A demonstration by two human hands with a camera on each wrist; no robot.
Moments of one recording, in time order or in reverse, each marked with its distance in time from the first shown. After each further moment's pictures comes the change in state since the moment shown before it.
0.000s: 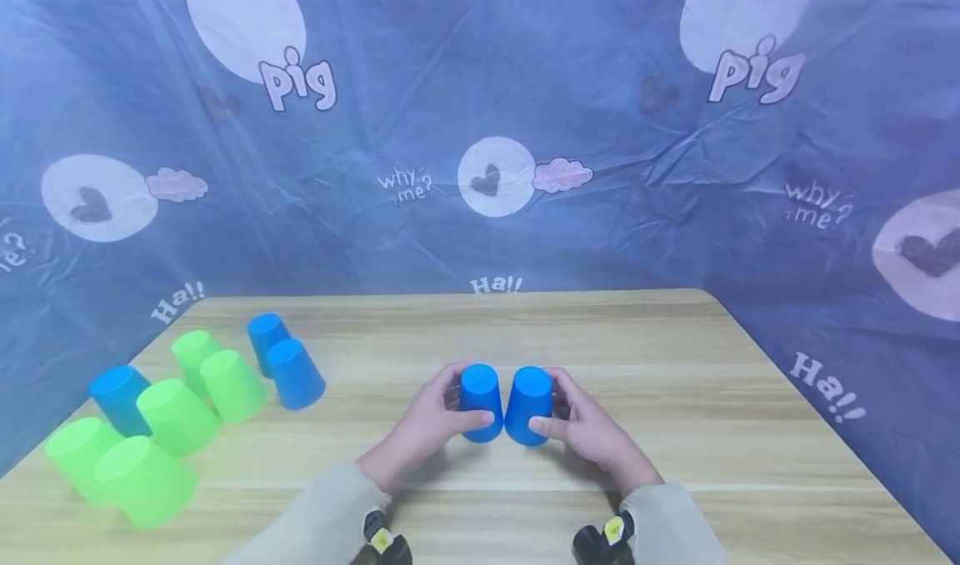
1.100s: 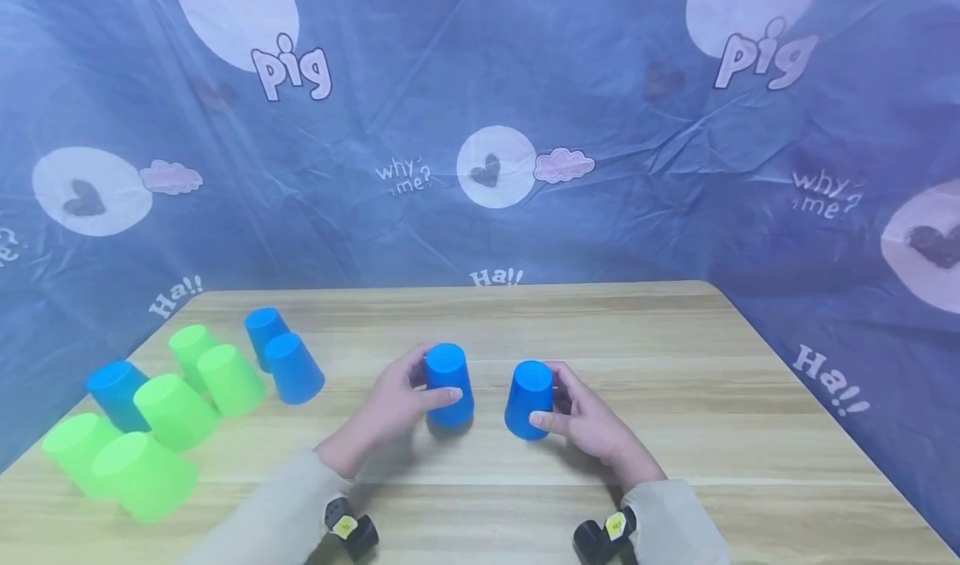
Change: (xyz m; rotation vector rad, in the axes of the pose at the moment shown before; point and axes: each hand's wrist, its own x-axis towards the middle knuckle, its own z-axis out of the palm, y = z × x) left_hand -0.003 0.012 -0.039 0.132 0.040 0.000; right_hand 0.000 -0.001 -0.002 0.012 -0.016 -0.031
